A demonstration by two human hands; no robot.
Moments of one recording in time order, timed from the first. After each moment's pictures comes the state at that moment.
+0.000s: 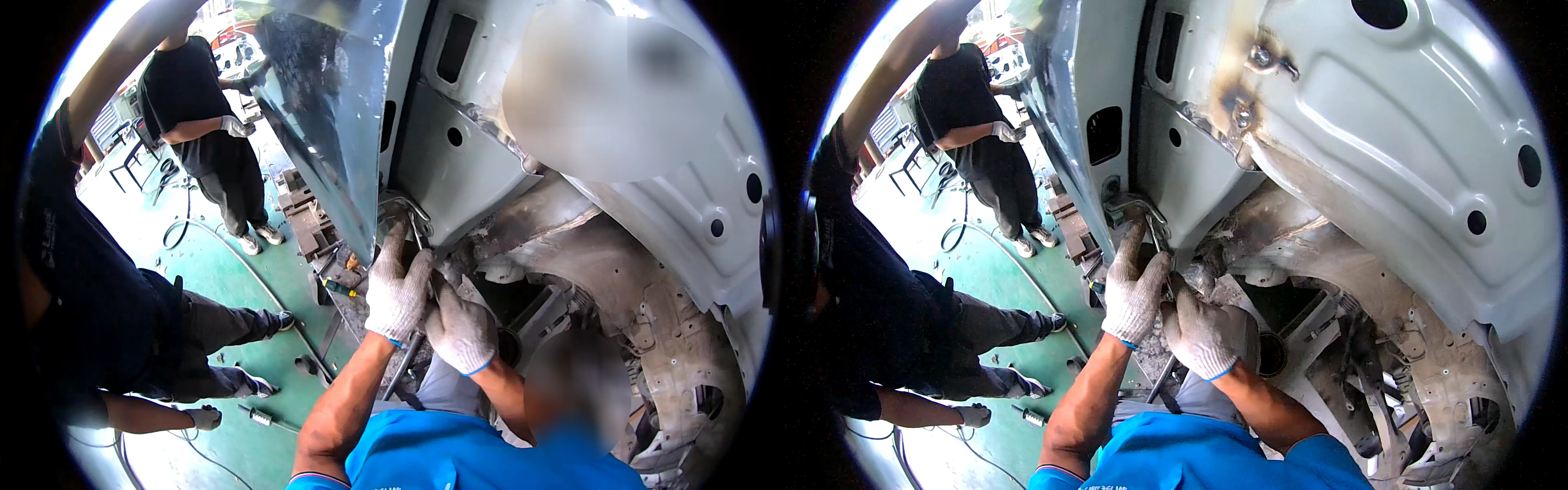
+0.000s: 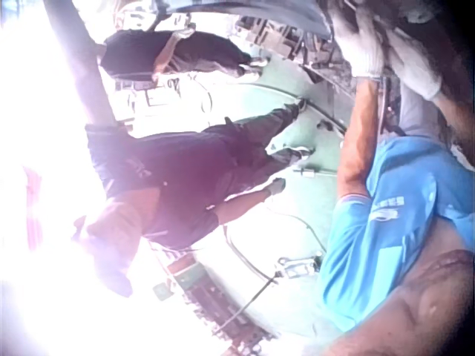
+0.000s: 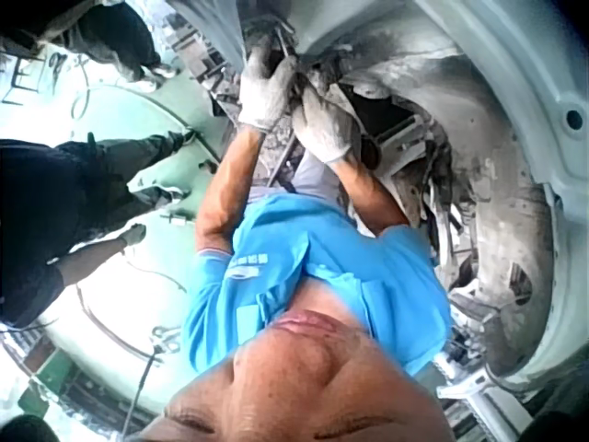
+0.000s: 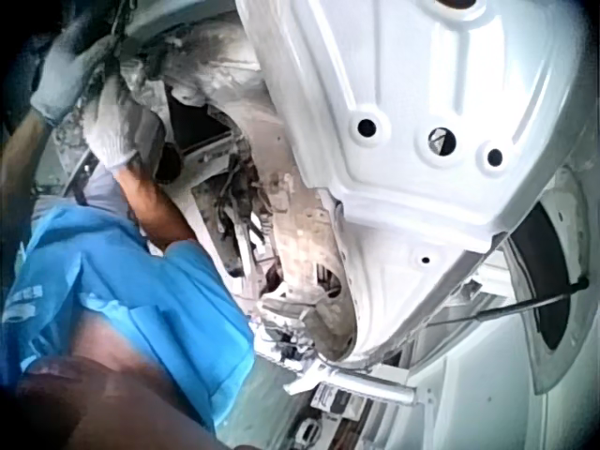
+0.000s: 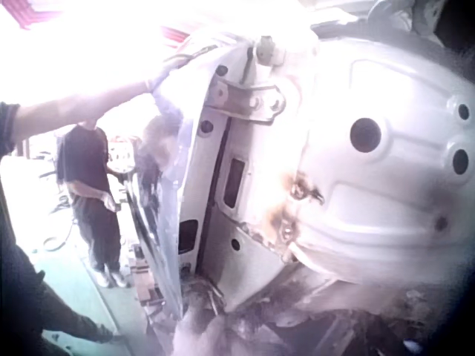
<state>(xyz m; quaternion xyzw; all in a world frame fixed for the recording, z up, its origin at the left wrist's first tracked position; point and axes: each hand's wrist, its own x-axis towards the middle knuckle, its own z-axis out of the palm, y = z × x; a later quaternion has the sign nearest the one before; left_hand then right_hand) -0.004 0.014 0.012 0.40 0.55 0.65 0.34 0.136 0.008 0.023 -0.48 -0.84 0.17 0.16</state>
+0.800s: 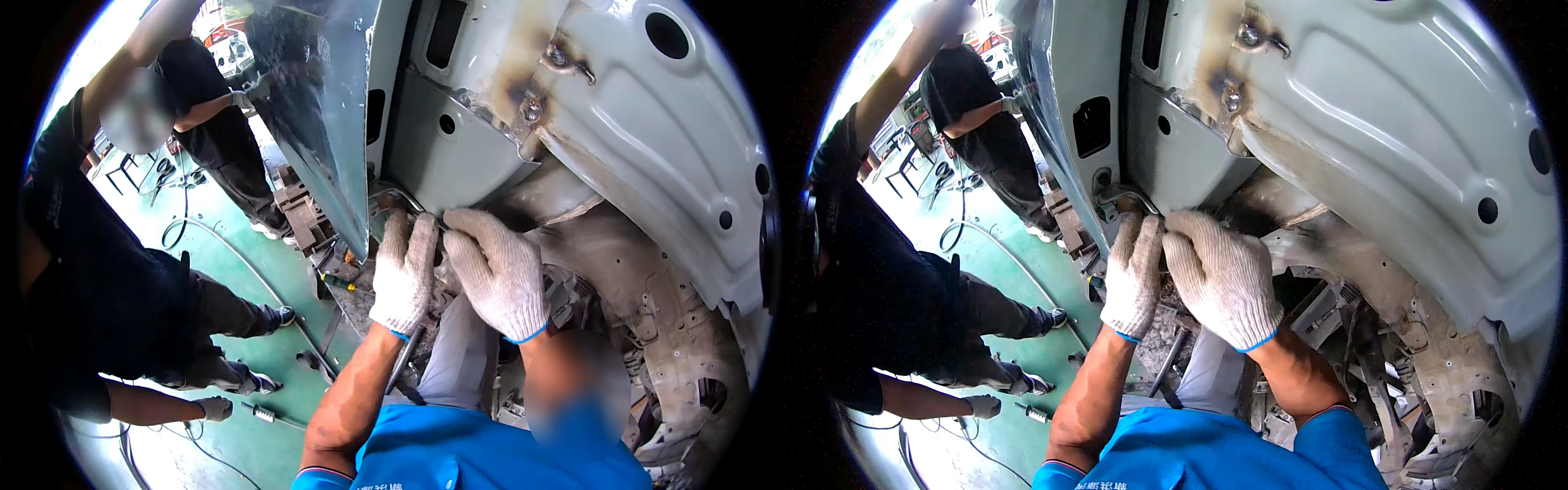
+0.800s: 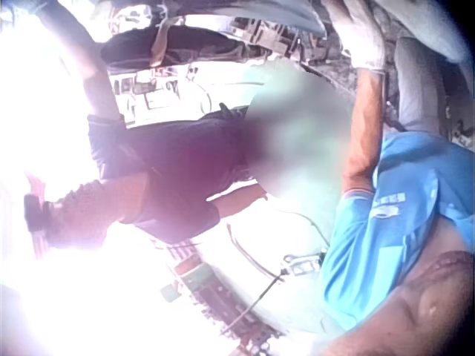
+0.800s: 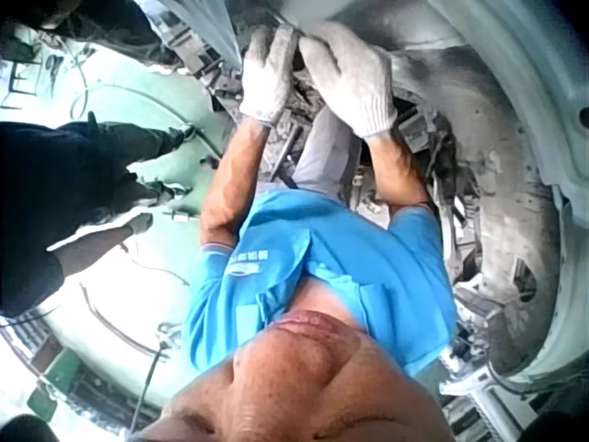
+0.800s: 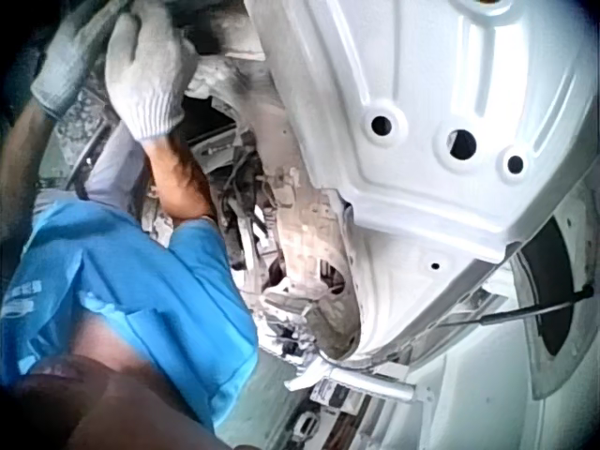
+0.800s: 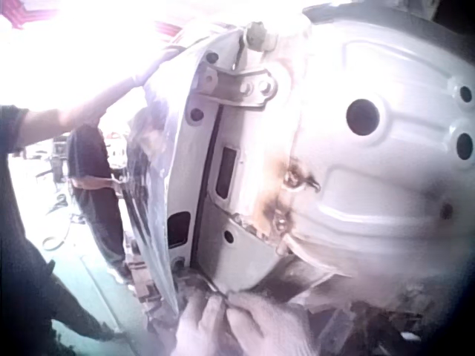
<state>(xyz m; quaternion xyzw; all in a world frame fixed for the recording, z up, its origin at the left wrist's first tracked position) 0.006 0.025 0.031 0.45 0.50 0.68 0.28 0.140 0.037 0.119 -0.33 -0.85 0.13 0.40</state>
